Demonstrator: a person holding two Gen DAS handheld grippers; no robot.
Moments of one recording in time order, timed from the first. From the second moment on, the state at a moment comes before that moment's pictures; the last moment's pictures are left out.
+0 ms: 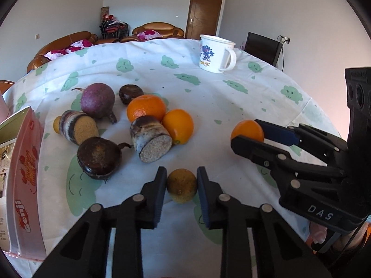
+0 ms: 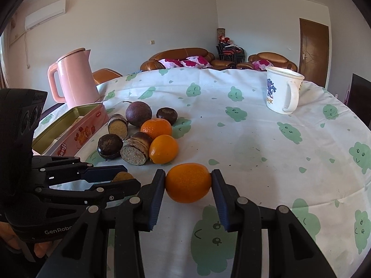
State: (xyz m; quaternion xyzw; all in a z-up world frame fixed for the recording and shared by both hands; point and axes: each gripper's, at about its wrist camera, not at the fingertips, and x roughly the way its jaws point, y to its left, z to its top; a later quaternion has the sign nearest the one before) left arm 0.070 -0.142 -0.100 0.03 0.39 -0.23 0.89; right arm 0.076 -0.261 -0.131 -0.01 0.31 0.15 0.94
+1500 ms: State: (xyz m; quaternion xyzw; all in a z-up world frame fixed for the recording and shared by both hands) left arm 0.035 -0.120 -0.076 0.02 0.26 -0.18 0.95; right arm 0.050 -0.250 -0.124 -0.06 0.23 0.19 0.95
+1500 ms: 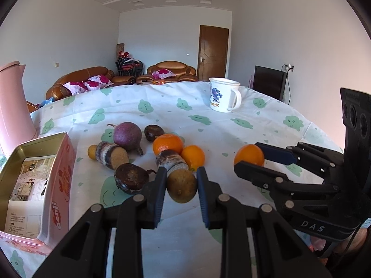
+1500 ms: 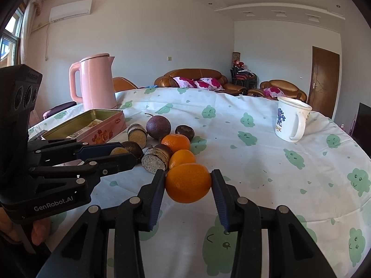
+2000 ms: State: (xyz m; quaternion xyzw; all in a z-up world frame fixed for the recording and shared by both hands) left arm 0.029 -0.114 -0.071 0.02 0.24 -0.16 0.96; right arm 0.043 -0.250 -0.122 -0.06 0.21 0.20 0.96
